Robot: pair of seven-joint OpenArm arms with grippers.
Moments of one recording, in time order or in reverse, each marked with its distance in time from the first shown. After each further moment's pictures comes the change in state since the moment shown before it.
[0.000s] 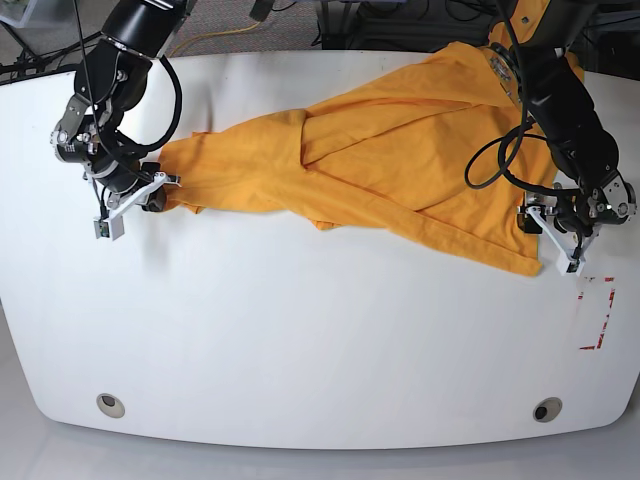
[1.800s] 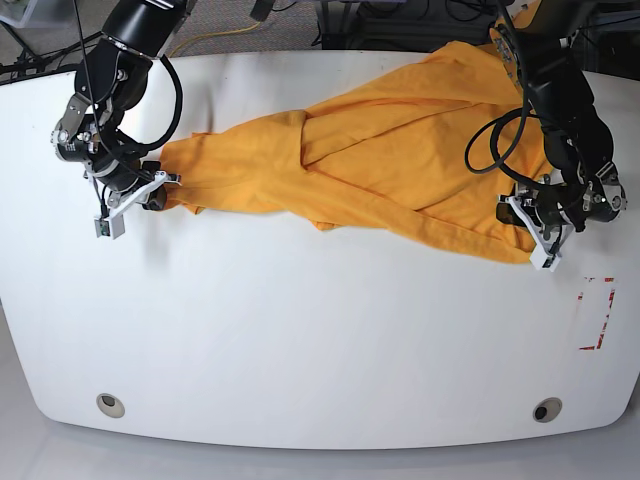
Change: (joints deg) left arm 2.3 -2.1 8.7 2.6 -19.9 -0.1 8.5; right arm -0.2 -0.1 0.0 0.0 0.0 0.0 0.0
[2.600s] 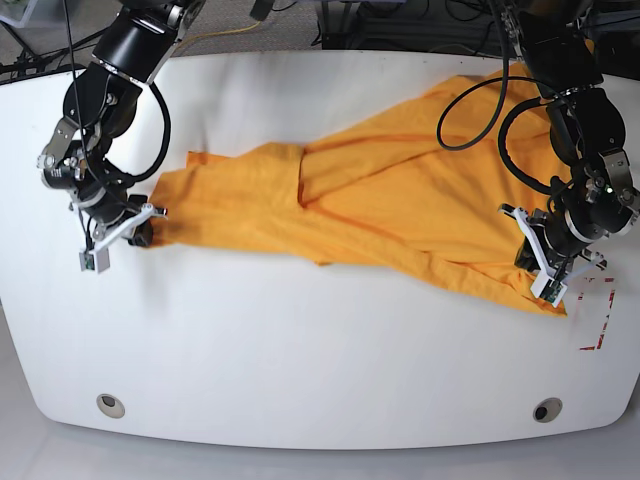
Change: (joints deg) left arm 4.9 -2.4 8.2 30.1 0.6 0.0 -2.9; right arm 7.5 1.5 0.2 -0.3 -0.5 0.0 -0.5
